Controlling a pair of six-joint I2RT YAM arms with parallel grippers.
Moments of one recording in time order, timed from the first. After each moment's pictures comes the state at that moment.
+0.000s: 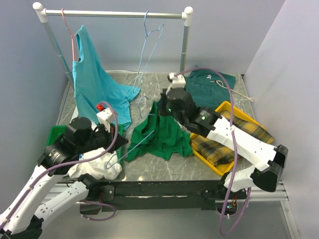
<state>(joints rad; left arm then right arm) -0.61 0.67 1.02 -0.83 0.31 -0.27 0.90 1.34 1.33 -0.45 0.40 0.55</state>
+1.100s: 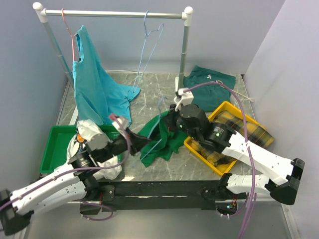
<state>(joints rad) -0.89 0.62 0.52 0.07 0.11 -0.53 0.98 1.14 1.18 -0.44 0.32 0.53</state>
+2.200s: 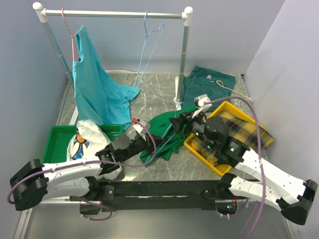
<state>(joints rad) -1.03 1.05 0.44 0.56 -0.05 -0.39 0.86 0.84 0.81 -0.10 0.24 0.33</state>
